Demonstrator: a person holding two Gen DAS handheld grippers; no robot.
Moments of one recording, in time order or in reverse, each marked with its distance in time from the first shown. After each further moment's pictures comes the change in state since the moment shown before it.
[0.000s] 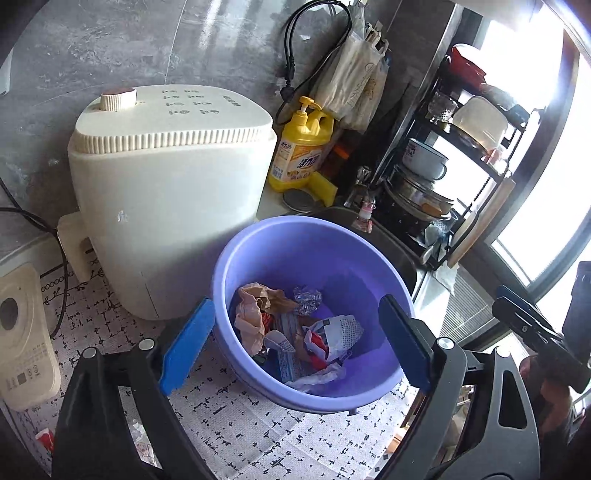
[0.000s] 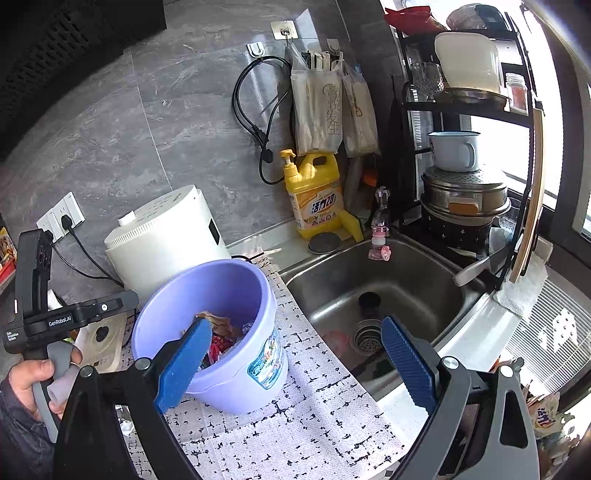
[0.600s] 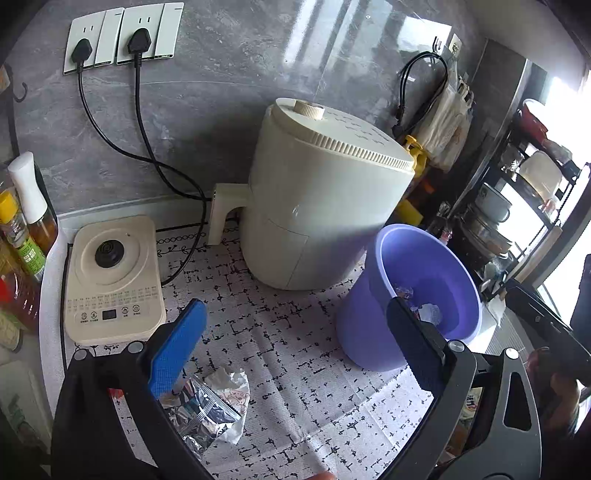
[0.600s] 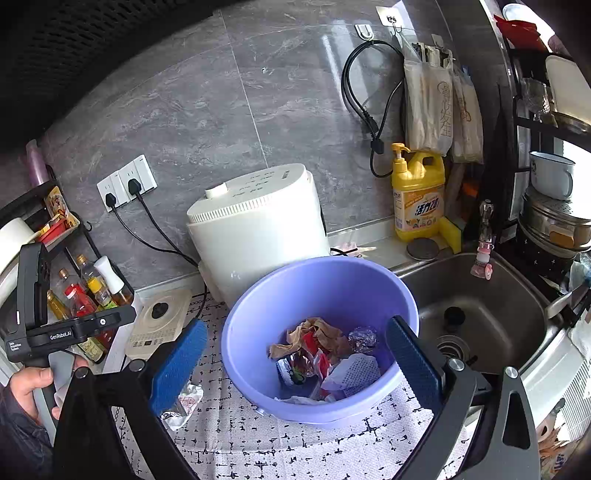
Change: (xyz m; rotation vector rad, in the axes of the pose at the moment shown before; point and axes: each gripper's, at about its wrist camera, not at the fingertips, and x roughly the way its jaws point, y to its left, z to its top) left arm -0.101 0.092 -0.051 -0.203 -0.092 0.256; right arm 0.035 0.104 0.002 -0.155 0.051 0.266
